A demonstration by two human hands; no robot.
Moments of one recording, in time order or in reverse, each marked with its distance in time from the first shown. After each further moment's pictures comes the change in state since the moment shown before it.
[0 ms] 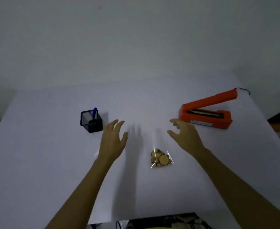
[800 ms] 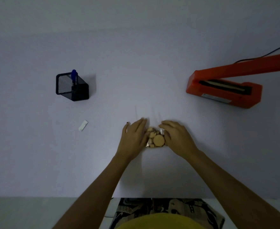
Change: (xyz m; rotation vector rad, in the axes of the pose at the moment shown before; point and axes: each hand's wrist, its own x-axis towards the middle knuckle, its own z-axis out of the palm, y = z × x) left_hand -0.031 0.013 0.141 0.136 -0.314 0.065; right_hand -0.005 0.090 0.083 -0.157 -0.320 -0.176
